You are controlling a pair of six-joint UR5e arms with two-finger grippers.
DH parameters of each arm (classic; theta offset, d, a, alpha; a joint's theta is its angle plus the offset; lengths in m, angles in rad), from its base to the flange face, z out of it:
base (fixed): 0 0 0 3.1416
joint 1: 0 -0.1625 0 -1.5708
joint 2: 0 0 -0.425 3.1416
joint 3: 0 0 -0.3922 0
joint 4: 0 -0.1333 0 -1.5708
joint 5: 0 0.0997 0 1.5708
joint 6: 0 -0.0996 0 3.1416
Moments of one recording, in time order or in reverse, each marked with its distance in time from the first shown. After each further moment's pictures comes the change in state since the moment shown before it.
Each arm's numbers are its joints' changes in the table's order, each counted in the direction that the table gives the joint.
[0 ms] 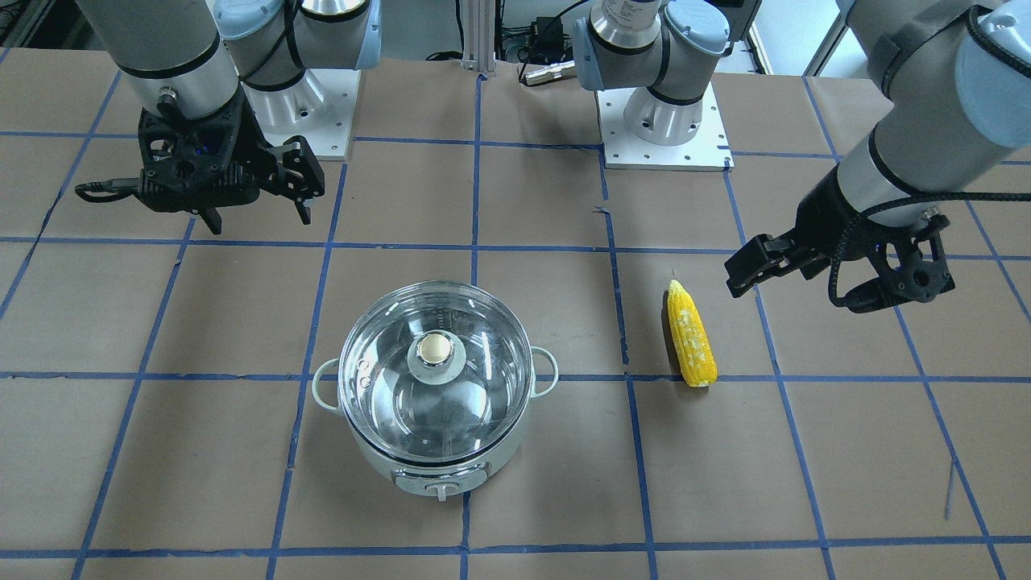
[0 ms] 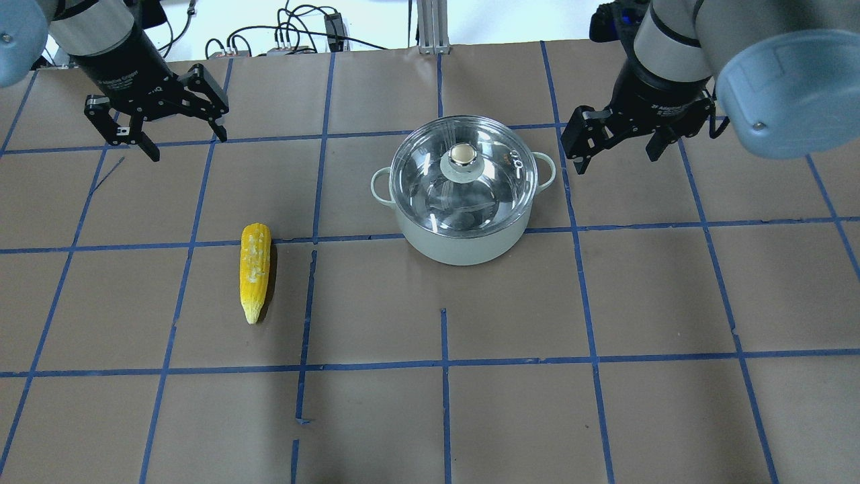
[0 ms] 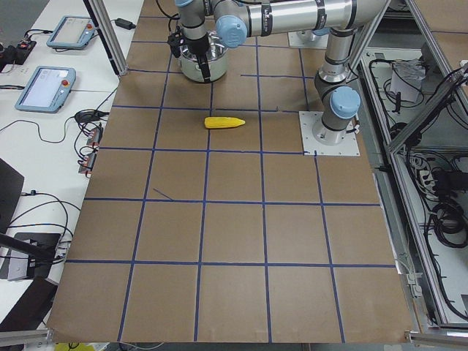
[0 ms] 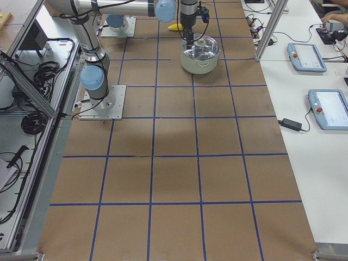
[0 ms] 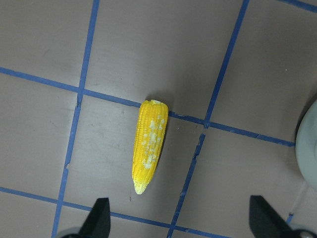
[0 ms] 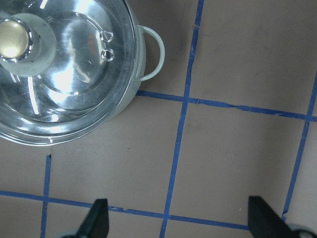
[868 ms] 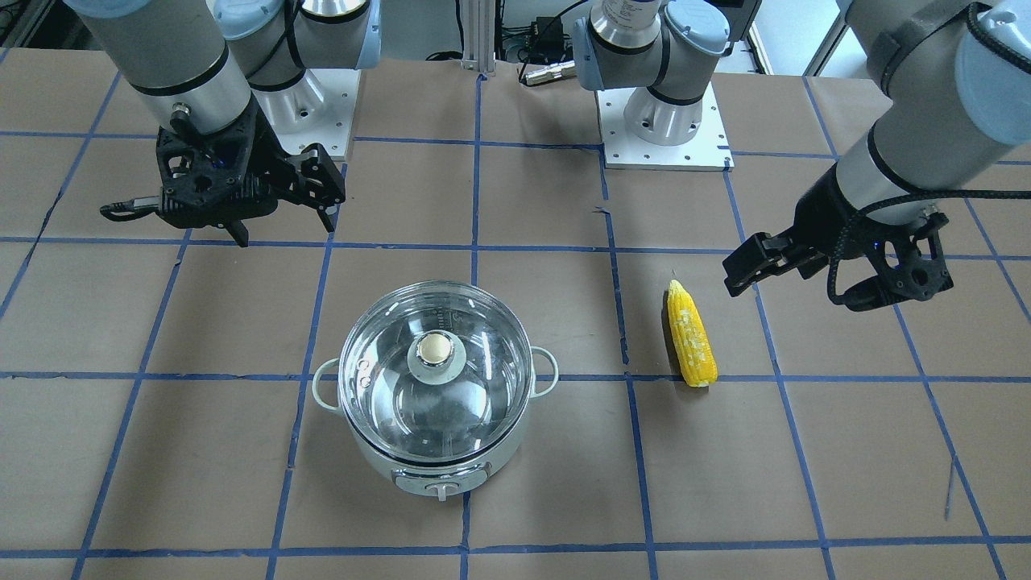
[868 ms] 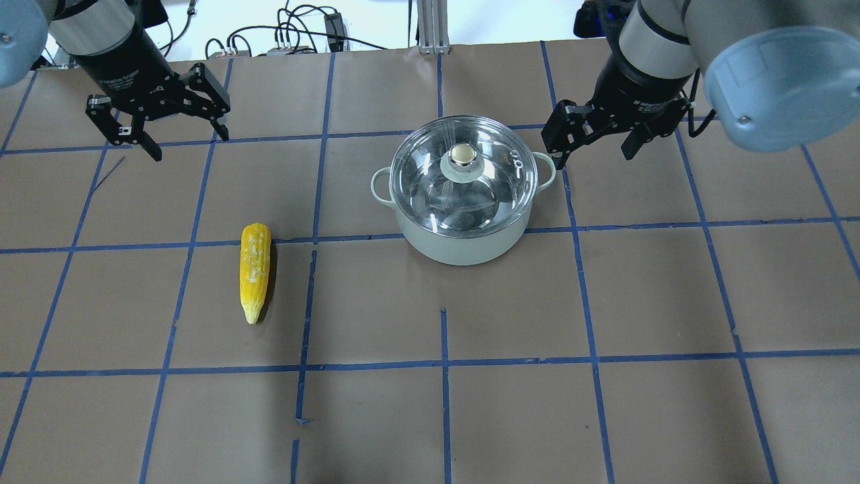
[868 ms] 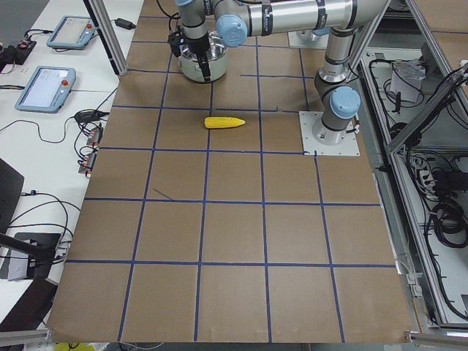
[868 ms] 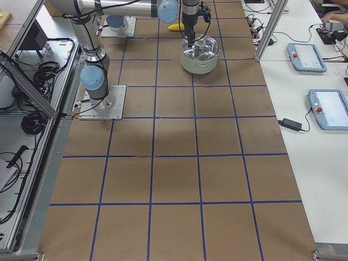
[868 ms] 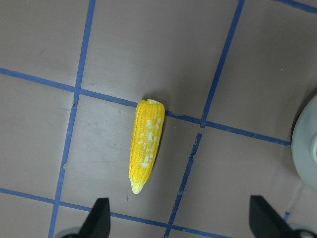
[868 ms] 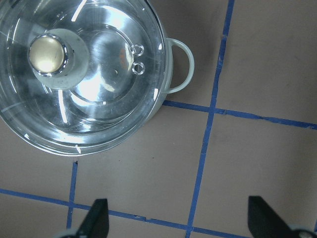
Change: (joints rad) left arm 0.001 0.002 0.000 0.000 -0.007 -0.001; right arm -0.007 0.038 0.017 0.008 0.095 0.002
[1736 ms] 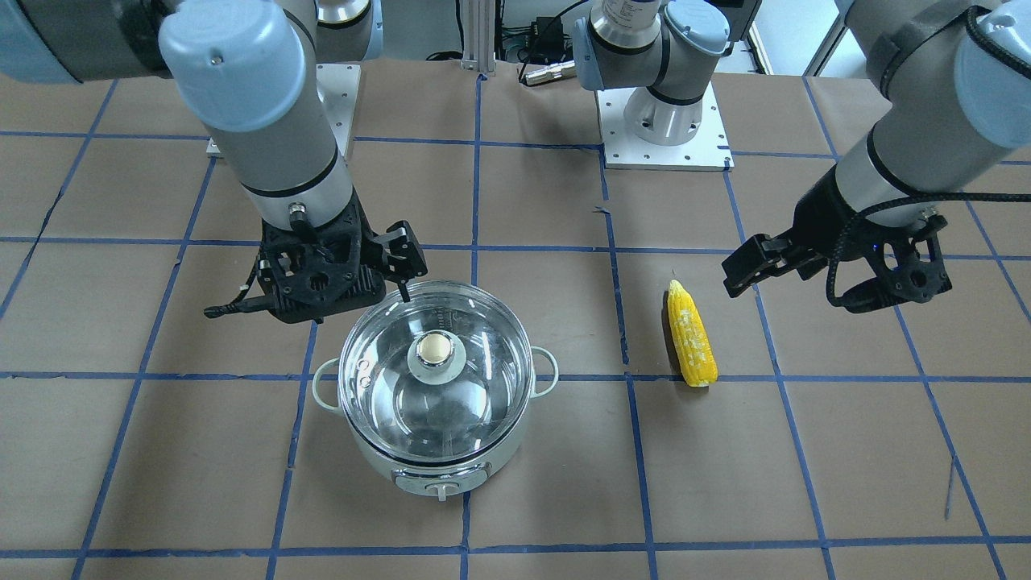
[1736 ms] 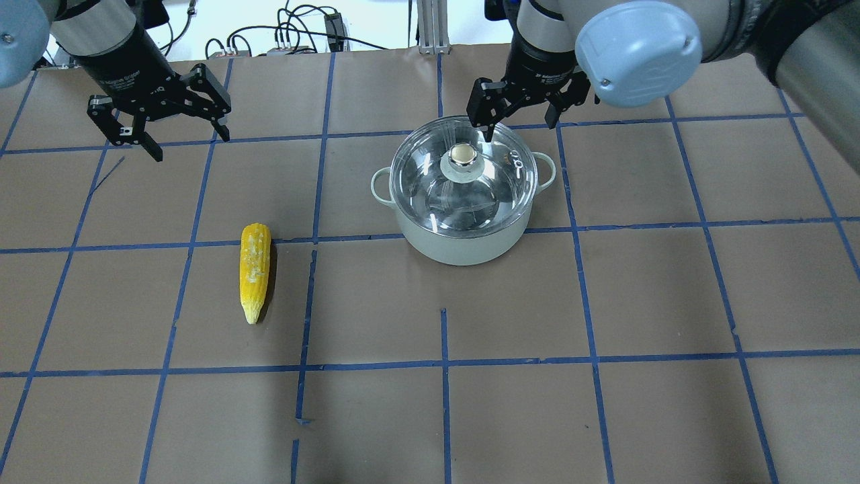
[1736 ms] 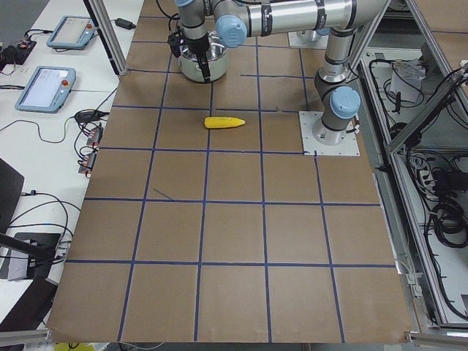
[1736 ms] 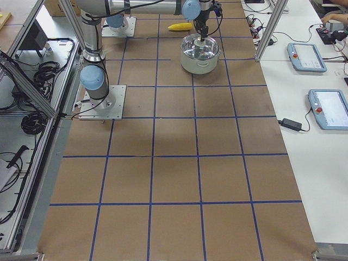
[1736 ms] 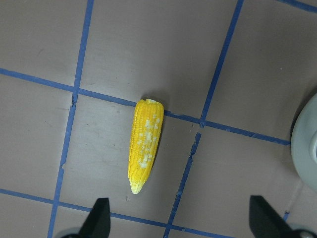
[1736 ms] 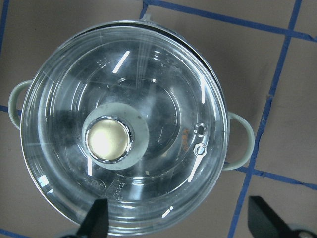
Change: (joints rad) left arm 0.000 -0.002 0.000 0.000 -0.001 -0.001; right arm -0.151 0.232 0.178 0.096 -0.030 -0.069
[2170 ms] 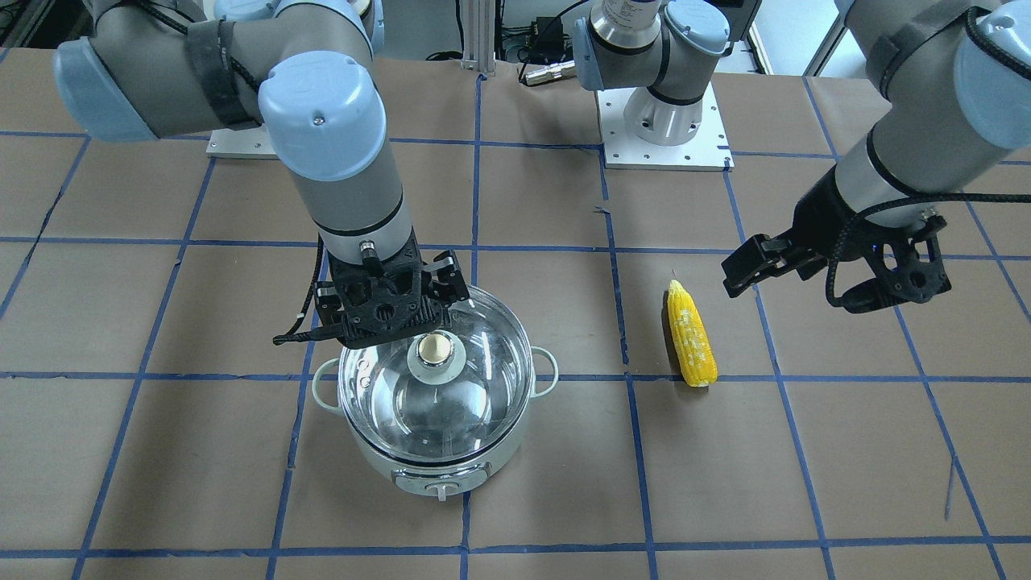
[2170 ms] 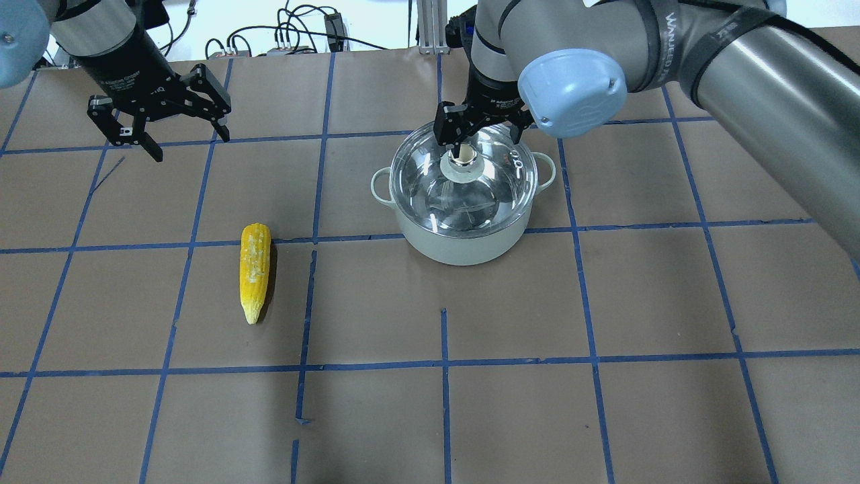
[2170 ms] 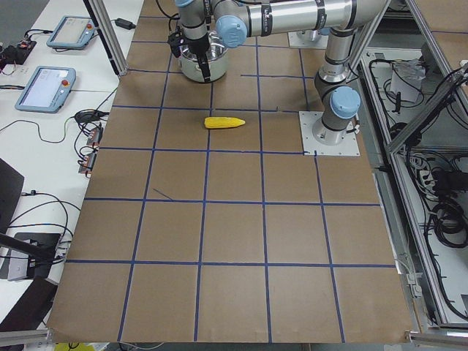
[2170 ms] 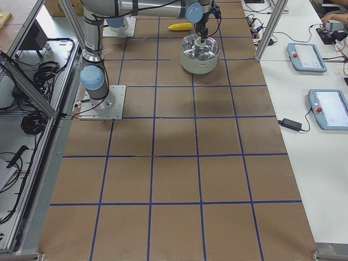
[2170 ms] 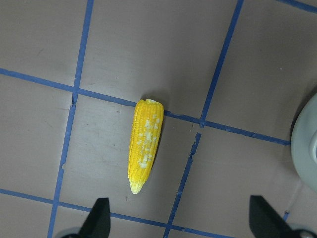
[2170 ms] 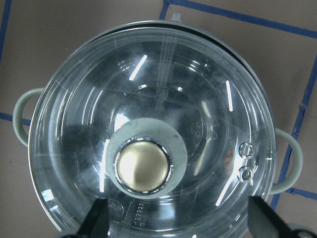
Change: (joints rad) left arm 0.000 0.000 0.001 0.000 0.000 0.000; right arm -0.066 0.052 -0.035 0.091 -0.021 -0.059
